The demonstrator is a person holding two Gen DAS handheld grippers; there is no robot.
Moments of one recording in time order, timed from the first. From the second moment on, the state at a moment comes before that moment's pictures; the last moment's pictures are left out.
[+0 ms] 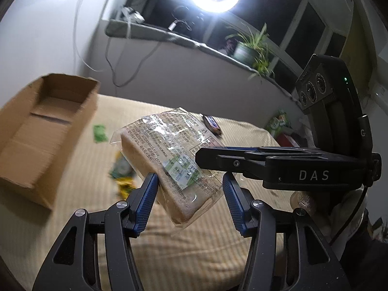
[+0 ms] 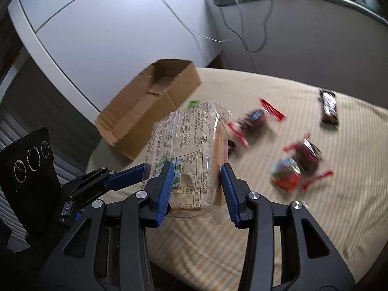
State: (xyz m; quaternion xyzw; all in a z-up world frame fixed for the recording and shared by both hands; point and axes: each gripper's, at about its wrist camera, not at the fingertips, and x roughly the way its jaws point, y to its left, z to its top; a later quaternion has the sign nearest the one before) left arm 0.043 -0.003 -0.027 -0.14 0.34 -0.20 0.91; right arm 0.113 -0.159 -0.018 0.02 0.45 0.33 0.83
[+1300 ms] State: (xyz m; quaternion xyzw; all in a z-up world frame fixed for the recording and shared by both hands) left arm 0.089 0.160 -0.050 -0.18 0.34 -0.06 0.92; right arm 0.170 0.059 -0.033 -0.05 0.45 0.43 0.78
